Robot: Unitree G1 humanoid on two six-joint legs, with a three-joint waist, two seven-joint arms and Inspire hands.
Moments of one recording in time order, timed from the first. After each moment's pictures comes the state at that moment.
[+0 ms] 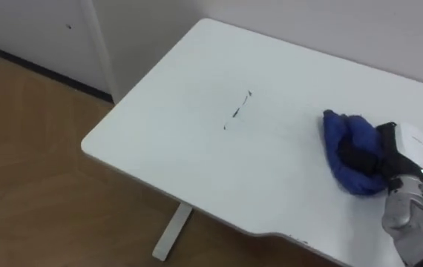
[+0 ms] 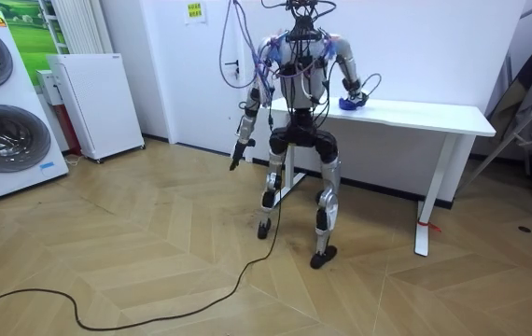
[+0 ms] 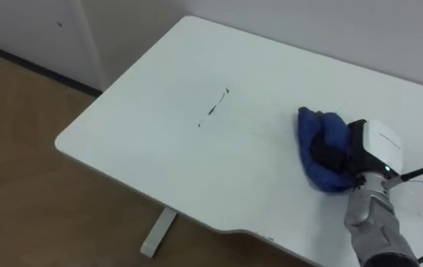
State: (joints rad) left arm 0.31 0.29 0.11 0.96 0.32 0.05 0.07; right arm -0.23 -0.45 0.03 0.78 -0.62 0.01 -0.37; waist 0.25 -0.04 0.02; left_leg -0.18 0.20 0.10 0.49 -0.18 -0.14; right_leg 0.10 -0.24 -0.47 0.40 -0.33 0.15
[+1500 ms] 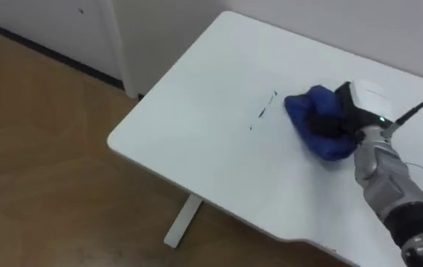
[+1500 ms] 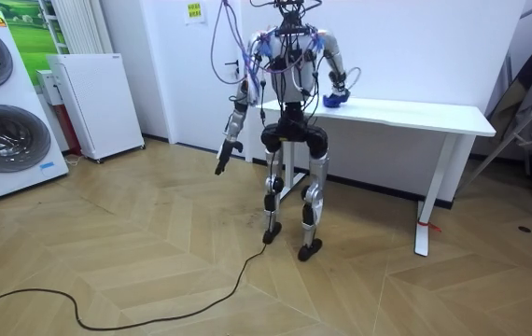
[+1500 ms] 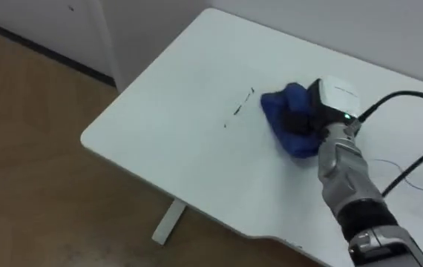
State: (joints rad) left arm 0.41 0.31 0.14 0.91 0.34 0.18 0.04; right arm -0.33 -0.48 0.12 0.87 -0.52 0.06 -0.34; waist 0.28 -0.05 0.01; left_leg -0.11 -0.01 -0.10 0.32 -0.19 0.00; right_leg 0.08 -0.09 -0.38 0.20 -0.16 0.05
